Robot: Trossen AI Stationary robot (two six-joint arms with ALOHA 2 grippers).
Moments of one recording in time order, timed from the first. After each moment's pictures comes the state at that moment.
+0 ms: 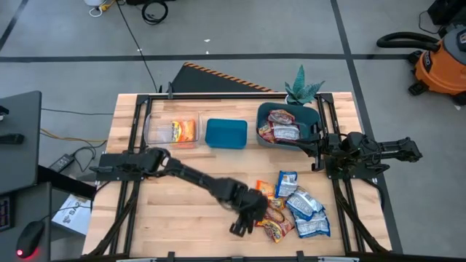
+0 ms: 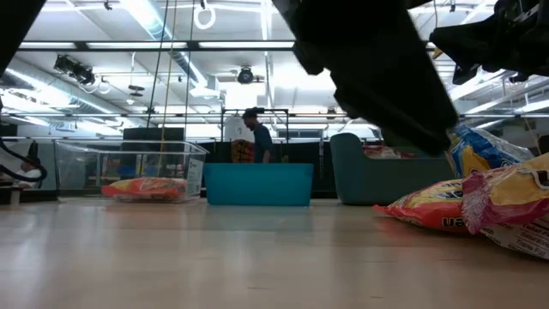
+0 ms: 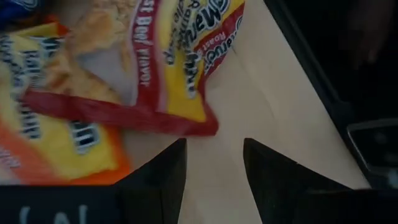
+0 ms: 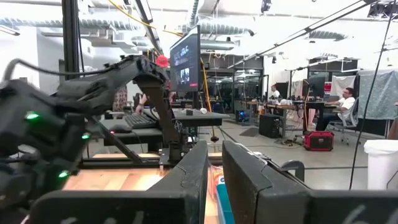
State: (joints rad) left arm -0.35 2.30 1.88 -0.55 0.19 0.02; right arm 0.05 0.03 0.01 0.30 0.14 -0.07
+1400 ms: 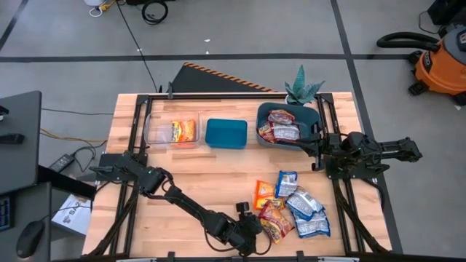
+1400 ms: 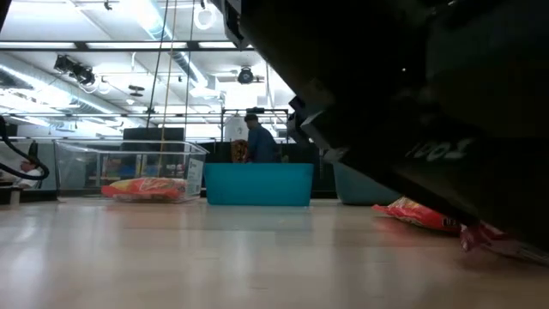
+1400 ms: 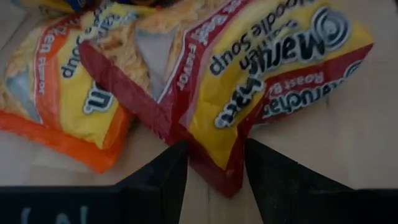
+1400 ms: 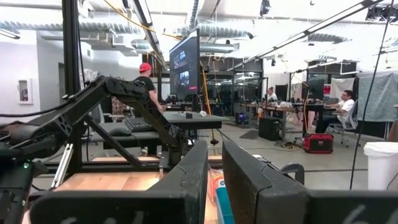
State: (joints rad) left arm -0.57 2.44 1.87 -0.31 -0.59 -0.49; right arm 0.05 0.03 0.01 0.32 0.14 -0.07
